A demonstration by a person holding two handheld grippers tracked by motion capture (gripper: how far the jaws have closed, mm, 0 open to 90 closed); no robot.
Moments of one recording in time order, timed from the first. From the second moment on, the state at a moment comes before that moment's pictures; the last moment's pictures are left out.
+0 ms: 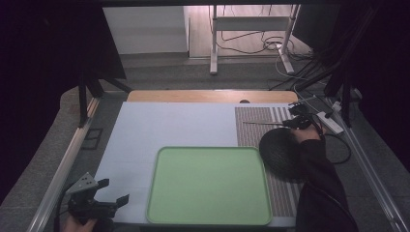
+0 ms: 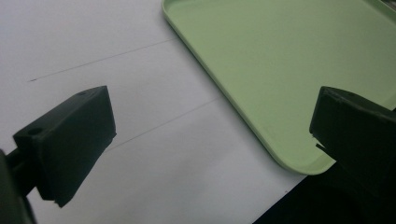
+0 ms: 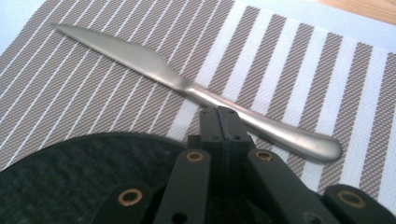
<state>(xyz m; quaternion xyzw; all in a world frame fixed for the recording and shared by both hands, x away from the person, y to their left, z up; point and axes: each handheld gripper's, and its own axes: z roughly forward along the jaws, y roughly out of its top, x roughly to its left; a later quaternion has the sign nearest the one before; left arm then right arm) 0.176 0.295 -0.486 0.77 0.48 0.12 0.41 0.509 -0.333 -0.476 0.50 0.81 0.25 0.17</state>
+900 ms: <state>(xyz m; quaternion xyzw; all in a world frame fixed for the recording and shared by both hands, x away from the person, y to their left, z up) 0.175 0.294 -0.486 0.77 0.48 0.12 0.40 0.546 -0.361 -0.497 0.54 0.78 0.23 0.21</state>
